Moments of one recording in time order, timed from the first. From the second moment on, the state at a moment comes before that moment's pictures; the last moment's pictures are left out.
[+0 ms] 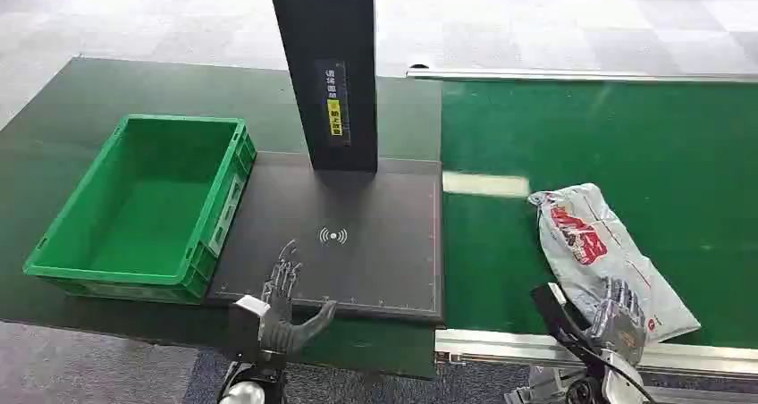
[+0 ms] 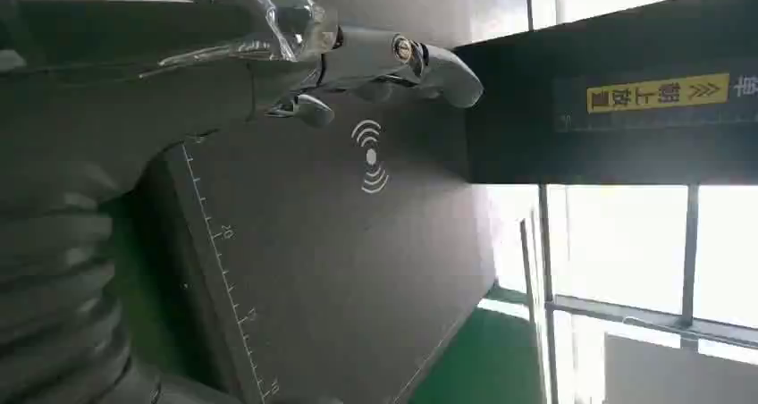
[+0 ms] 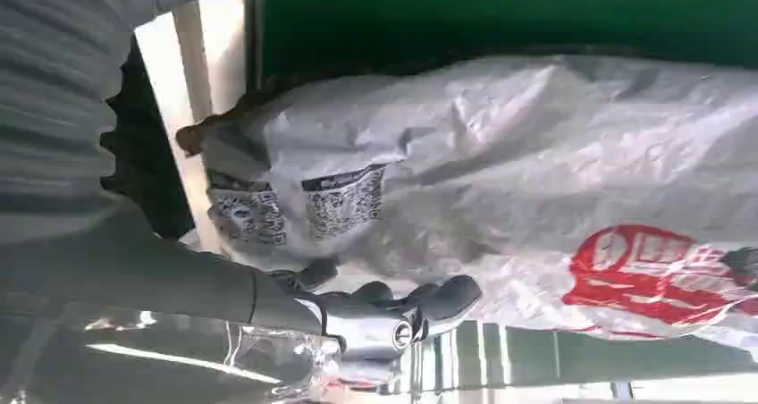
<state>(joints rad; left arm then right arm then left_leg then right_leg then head) -0.02 -0.19 -0.35 -1.10 0.00 0.25 -0.61 -0.15 -0.03 -0.26 -0.97 1.18 -0.39 0.15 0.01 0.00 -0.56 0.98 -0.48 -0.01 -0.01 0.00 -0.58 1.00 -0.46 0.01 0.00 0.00</state>
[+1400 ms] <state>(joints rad) 0.00 -0.17 -0.35 -1.13 0.05 0.34 -0.65 -0.13 0.05 -0.17 -1.23 1.04 -0.49 -0.03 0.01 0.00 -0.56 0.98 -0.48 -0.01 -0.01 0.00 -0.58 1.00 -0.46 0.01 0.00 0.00</state>
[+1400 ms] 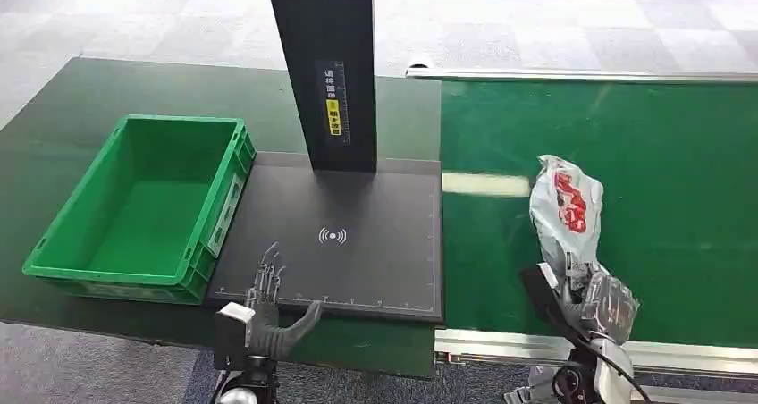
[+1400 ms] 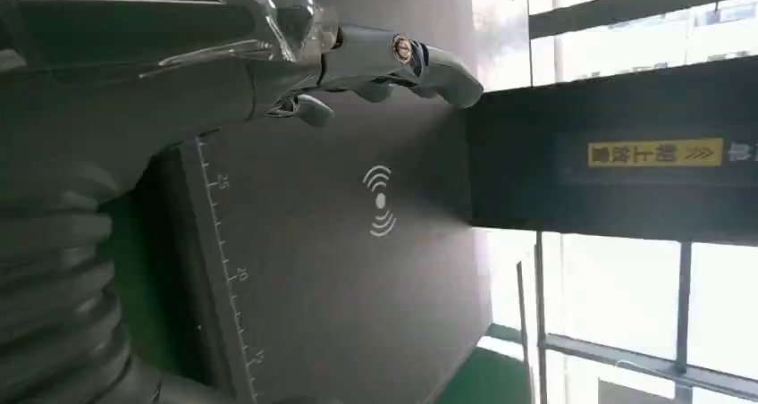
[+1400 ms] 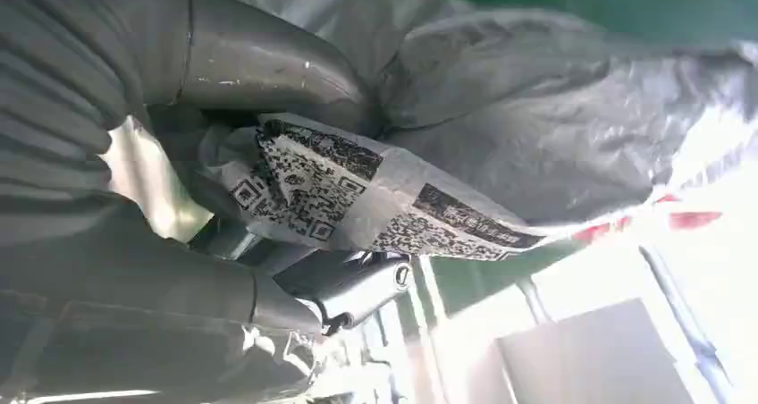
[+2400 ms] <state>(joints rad) 0.07 -0.17 -0.06 -1.53 -0.12 0.34 -0.56 -0.53 0.23 0.59 -1.05 0.65 0.00 -0.04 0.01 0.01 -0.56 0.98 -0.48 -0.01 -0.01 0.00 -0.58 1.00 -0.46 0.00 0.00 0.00</state>
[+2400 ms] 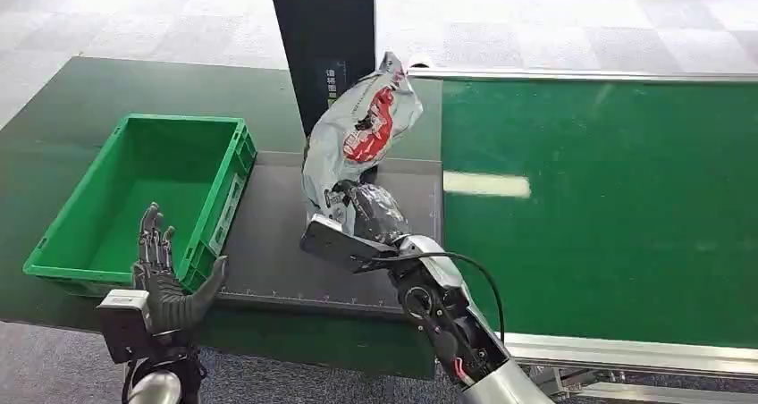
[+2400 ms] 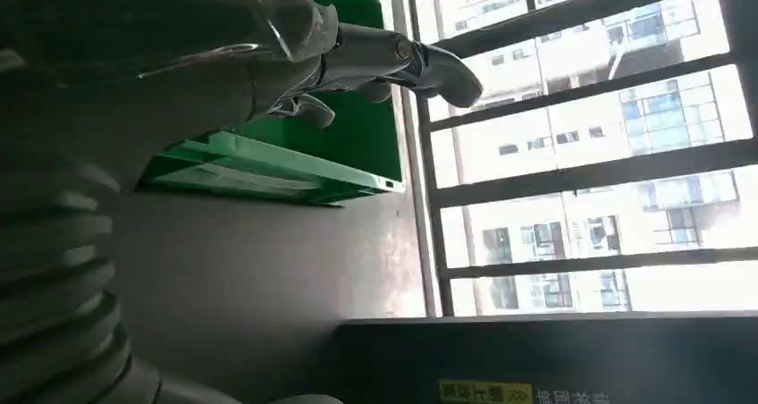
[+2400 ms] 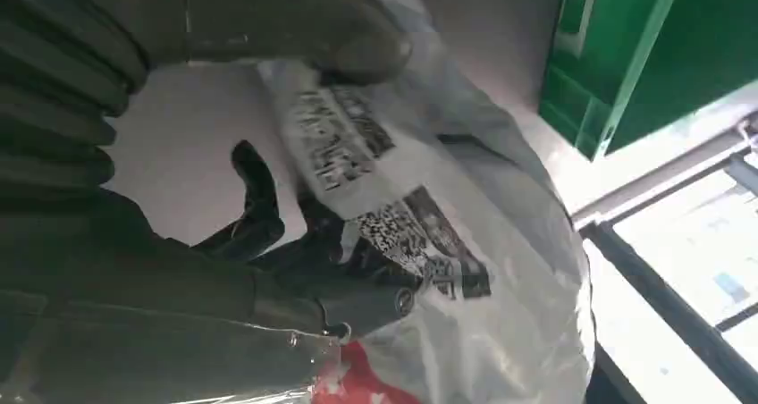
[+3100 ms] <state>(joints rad) -0.05 -0.16 -0.12 -1.49 -0.45 0.21 -0.43 -0.49 0.22 0.56 -1.06 0.35 -0.04 -0.19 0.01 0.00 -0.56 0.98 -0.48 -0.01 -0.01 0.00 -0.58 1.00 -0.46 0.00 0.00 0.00</state>
